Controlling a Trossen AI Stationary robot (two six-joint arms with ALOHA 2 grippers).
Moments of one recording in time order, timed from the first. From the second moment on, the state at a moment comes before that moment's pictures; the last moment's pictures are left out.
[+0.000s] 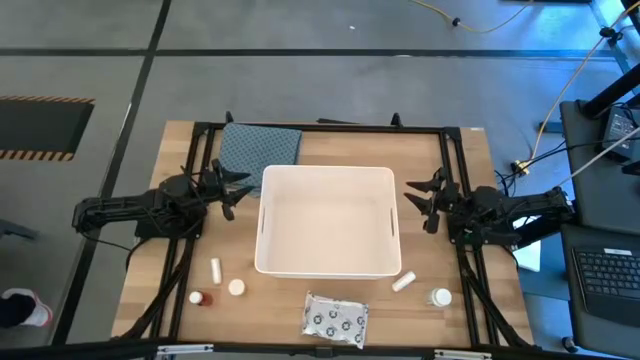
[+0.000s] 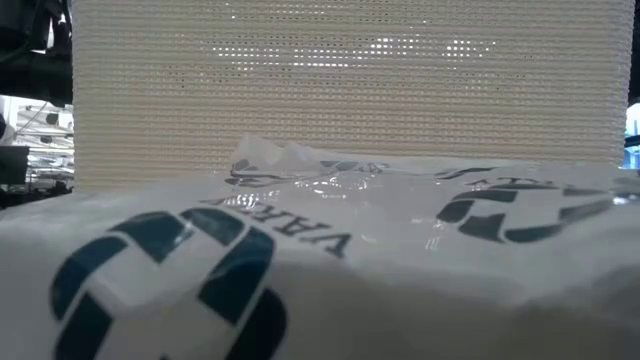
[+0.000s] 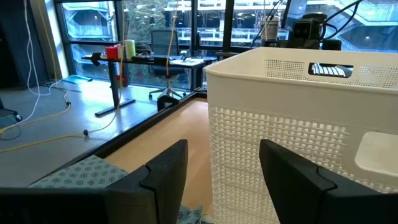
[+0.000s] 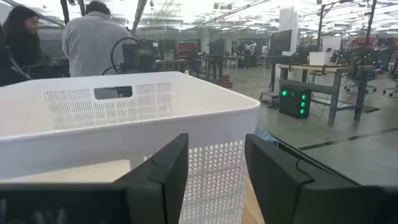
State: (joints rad) left arm 0.14 0.03 0.02 0.01 -0.24 -0.06; right arm 0.15 0.00 0.01 0.12 0.45 -0.01
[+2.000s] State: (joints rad) left arm 0.14 0.03 0.02 0.00 -0.16 -0.26; right arm 0.15 0.00 0.01 0.77 0.45 0.28
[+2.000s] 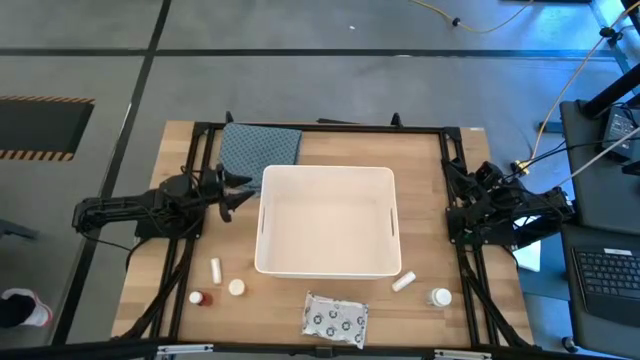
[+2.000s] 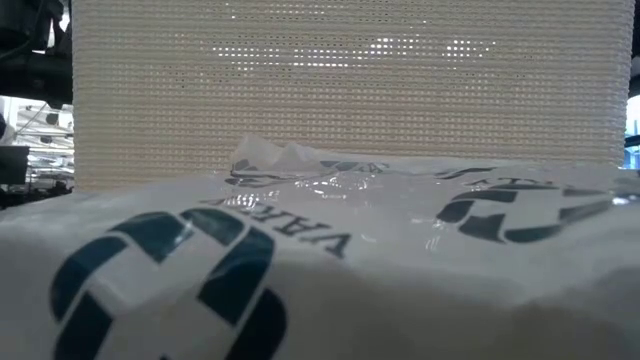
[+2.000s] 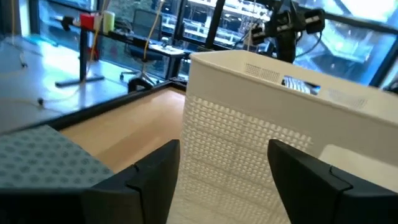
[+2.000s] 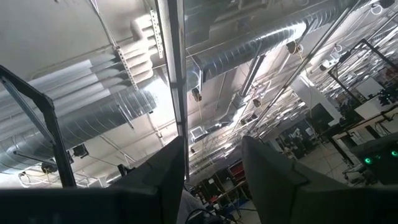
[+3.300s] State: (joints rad) left arm 0.14 0.03 0.02 0.05 0.05 -0.46; right arm 0.15 0.00 0.01 0.77 0.45 0.28
